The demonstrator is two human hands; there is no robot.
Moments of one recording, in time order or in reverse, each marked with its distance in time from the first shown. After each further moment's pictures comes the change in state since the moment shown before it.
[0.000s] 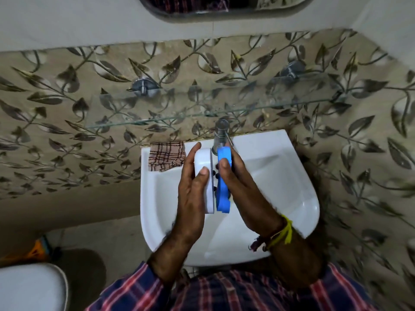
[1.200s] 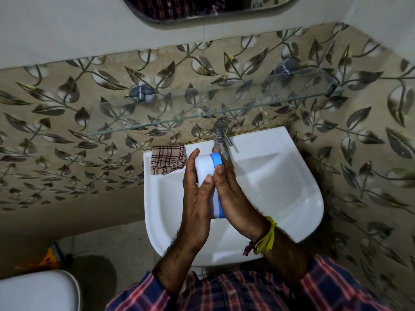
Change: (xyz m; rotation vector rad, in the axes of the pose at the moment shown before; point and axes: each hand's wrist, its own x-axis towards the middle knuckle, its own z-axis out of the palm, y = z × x) left_hand -0.015 0.000 0.005 0.209 -0.012 0.033; right_hand -0.006 0.012 0.017 -0.095 0.036 0.017
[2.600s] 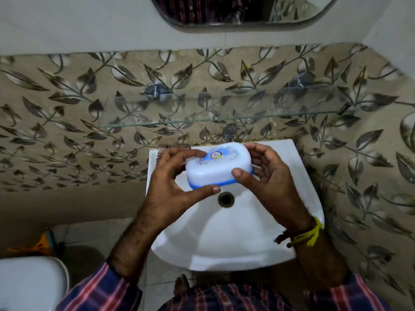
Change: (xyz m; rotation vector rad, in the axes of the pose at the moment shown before) left_hand 0.039 0.021 -0.063 0.282 -0.082 0.286; right_hand 0.021 -0.013 -0.066 -0.076 0.106 -0.320
